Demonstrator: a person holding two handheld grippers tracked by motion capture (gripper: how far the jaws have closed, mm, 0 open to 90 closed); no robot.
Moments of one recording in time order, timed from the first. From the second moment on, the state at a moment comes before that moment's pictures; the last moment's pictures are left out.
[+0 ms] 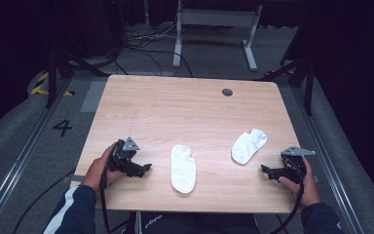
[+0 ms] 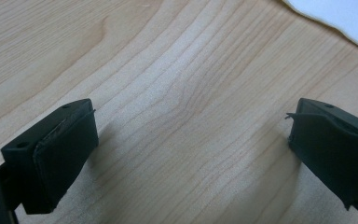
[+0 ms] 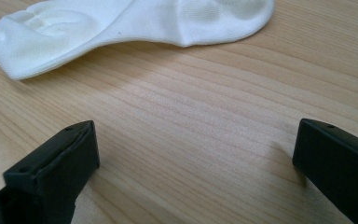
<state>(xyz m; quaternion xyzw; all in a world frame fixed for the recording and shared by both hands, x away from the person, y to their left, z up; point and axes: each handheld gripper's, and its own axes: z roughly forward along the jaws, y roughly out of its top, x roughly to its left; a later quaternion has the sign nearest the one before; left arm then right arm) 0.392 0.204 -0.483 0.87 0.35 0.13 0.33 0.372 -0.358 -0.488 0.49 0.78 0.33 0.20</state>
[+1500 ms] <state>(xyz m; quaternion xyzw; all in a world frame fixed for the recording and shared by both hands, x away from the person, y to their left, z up) 0.335 0.102 -0.465 0.91 0.19 0.08 0.35 0.385 -0.303 -0.459 0.35 0.83 0.38 0.21</state>
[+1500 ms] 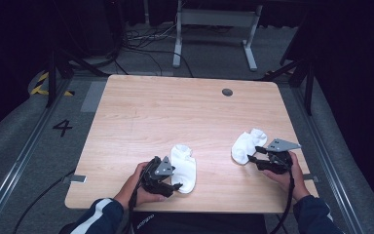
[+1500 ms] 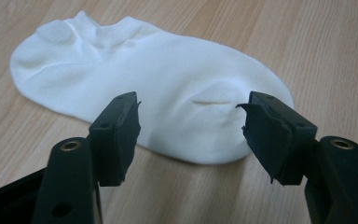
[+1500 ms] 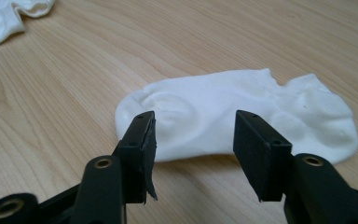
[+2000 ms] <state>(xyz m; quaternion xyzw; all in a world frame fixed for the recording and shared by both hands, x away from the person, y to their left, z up) 0.352 0.092 -0.479 0.91 0.20 0.08 0.36 0.403 -0.280 -0.477 0.34 0.85 0.37 0.16</state>
